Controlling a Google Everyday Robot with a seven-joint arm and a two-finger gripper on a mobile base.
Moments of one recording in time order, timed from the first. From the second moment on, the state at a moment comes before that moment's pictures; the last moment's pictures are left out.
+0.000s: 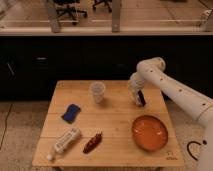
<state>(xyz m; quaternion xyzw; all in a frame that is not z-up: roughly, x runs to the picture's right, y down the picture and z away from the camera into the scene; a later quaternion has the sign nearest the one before) 0.166 -0.002 0.862 -0.17 -0.12 -0.08 0.97</state>
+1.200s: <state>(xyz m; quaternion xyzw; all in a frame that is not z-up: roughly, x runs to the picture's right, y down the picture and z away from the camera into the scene) 0.178 -0.004 0.864 -0.17 -0.12 -0.07 0.98</state>
